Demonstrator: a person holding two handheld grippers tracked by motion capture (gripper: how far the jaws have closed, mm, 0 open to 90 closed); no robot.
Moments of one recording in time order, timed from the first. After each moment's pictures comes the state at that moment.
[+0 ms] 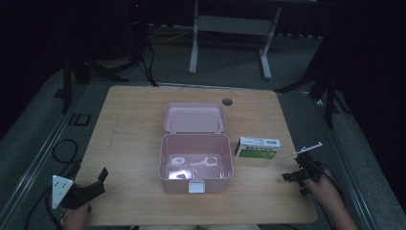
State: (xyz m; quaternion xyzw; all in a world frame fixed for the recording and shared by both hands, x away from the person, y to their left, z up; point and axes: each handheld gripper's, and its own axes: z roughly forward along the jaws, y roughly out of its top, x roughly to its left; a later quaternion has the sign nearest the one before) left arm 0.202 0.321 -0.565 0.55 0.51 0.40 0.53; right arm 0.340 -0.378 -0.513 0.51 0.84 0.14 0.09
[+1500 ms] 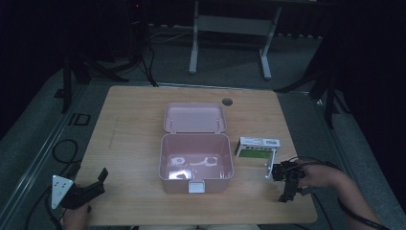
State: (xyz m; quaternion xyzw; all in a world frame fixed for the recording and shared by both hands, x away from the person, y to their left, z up) left arm 0.202 0.322 -0.565 0.55 0.51 0.40 0.53; right arm 0.333 -0.291 -0.495 0.07 0.99 -0.02 -0.08
